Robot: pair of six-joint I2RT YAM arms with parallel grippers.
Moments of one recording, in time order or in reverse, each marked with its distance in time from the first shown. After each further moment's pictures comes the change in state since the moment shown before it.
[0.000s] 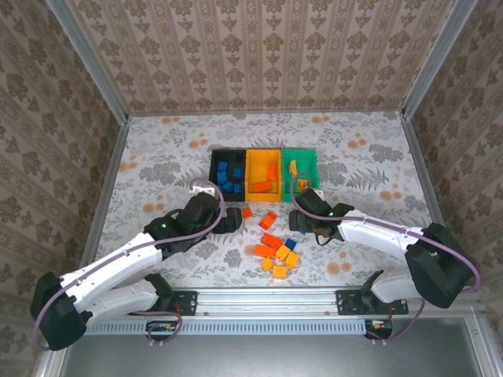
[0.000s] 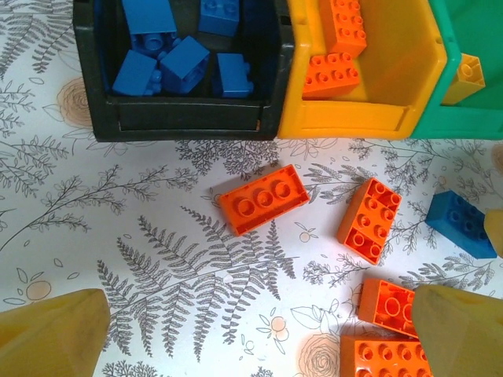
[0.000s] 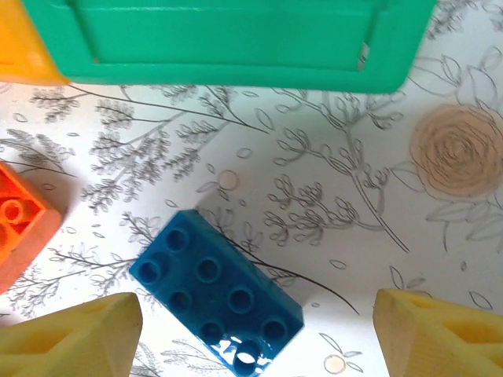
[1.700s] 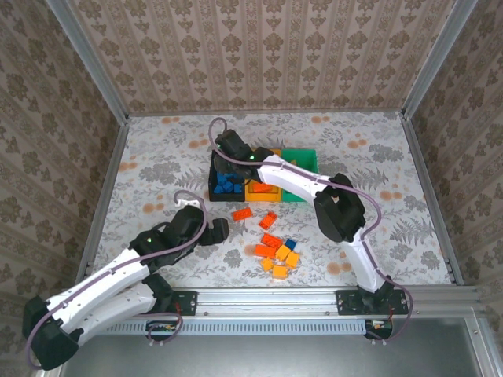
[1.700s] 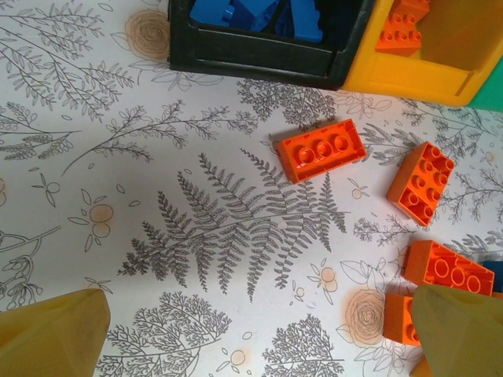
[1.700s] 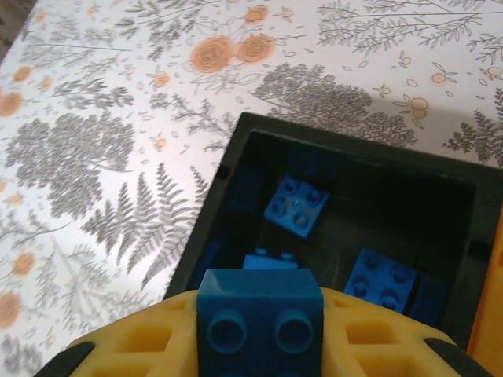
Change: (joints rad) left arm 0.021 -0.190 -0.113 -0.121 0.001 -0.061; right arm 0.079 0.869 1.230 -0.023 -0.082 -0.136
